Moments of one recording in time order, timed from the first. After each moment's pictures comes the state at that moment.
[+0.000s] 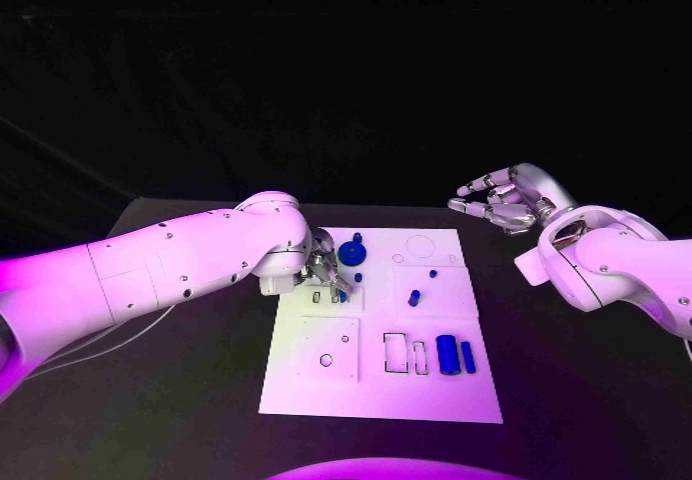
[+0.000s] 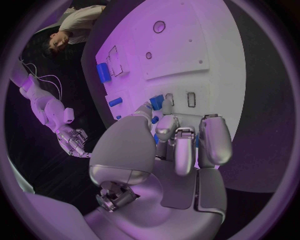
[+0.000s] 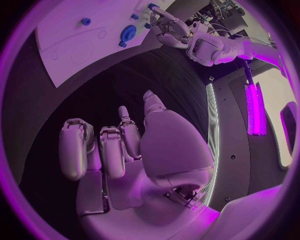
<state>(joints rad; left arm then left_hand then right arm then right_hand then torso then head) 1.28 -0.57 -0.04 1.36 -0.99 0.27 -0.70 1.22 0.01 0.05 0.29 0.20 0.94 0.06 0.52 0.48 1.31 -0.01 1.21 1.09 1.46 -0.06 1.56 1.31 0.09 1.43 0.02 1.37 1.17 1.32 -0.97 -0.12 1.62 -0.85 -0.59 -0.04 1.32 -0.06 -0.04 0.23 0.27 0.94 0.16 0.16 0.13 1.38 0.08 1.39 1.31 1.47 0.01 1.54 1.31 0.05 1.45 0.11 1.38 1.31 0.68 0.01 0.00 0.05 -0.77</state>
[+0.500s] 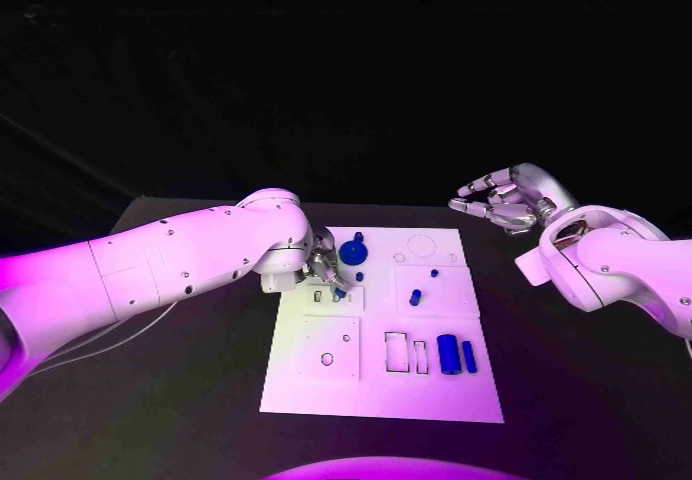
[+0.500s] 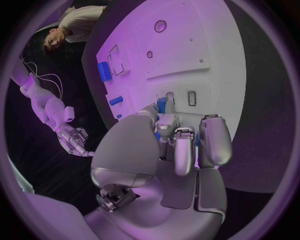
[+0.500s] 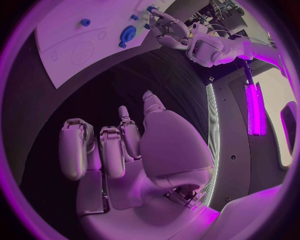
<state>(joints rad) 1.28 -0.57 -0.04 1.35 -0.98 0.27 -0.70 1.40 0.01 0.25 0.27 0.21 0.90 0.07 0.51 0.48 1.29 -0.01 1.17 1.06 1.47 -0.08 1.56 1.31 0.09 1.43 0.02 1.38 1.18 1.32 -0.97 -0.12 1.62 -0.85 -0.59 -0.05 1.32 -0.06 -0.04 0.22 0.27 0.94 0.16 0.16 0.13 1.38 0.07 1.39 1.31 1.47 0.01 1.54 1.31 0.05 1.45 0.11 1.38 1.31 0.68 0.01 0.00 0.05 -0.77</state>
